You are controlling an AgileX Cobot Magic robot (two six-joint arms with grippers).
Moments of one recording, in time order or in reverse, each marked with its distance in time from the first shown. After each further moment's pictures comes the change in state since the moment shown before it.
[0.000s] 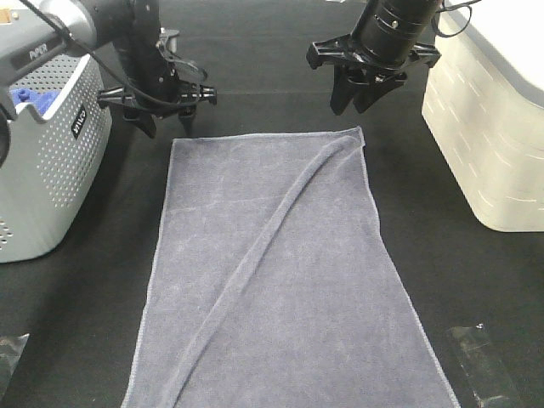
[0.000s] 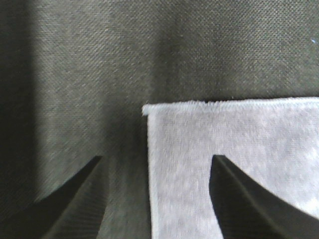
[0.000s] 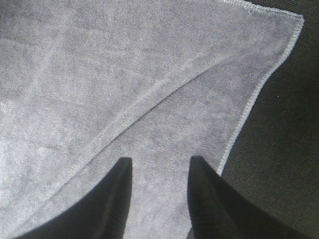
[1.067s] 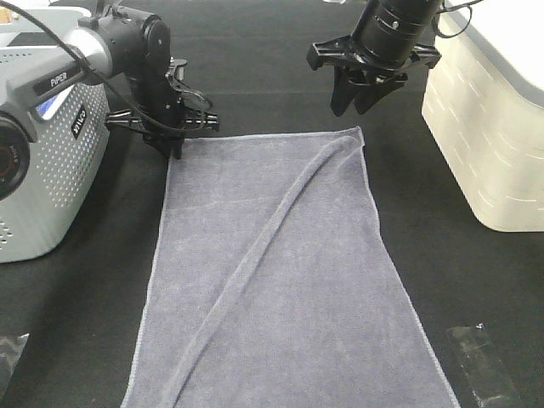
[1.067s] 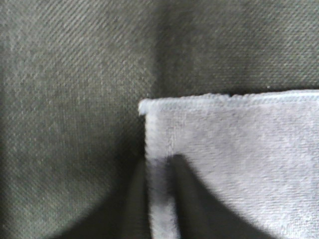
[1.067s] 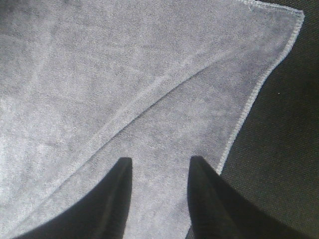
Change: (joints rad) left arm -0.001 0.077 -0.010 0.028 -0.017 0.023; right arm 0.000 0.000 0.000 -0.001 0.007 0.000
